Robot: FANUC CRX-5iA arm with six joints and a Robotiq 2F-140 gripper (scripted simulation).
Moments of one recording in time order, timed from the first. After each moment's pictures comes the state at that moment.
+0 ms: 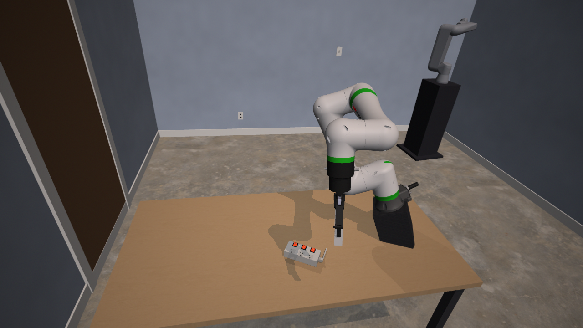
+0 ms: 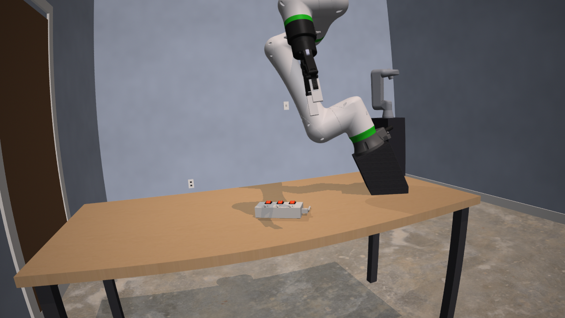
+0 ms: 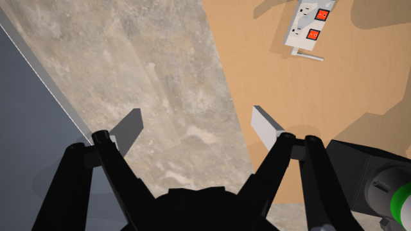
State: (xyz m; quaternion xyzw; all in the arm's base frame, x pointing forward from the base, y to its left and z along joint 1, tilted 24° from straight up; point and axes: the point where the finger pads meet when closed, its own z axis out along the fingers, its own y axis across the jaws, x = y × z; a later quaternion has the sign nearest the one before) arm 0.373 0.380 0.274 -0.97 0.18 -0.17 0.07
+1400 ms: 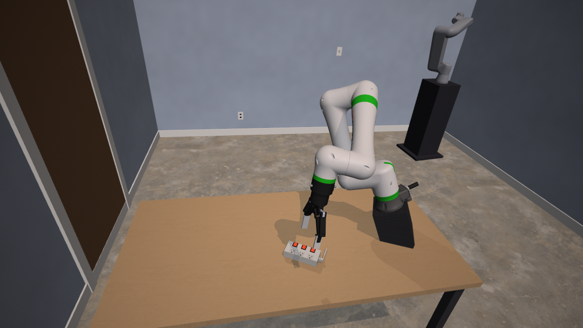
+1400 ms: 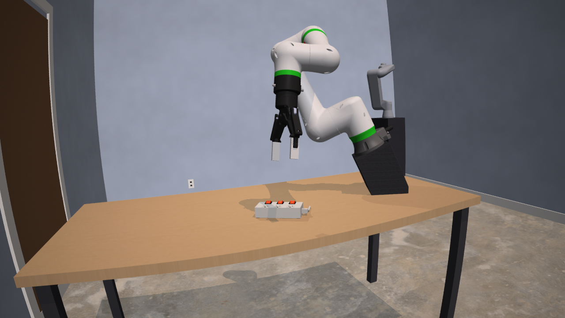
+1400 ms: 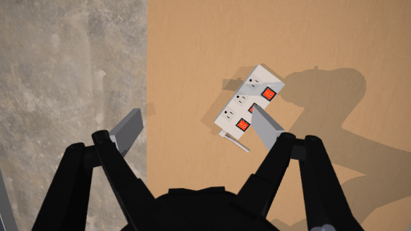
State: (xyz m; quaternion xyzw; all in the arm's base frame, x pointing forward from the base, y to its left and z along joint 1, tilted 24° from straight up) arm 0.463 0.196 0.172 -0.96 -0.03 -0.26 -0.03
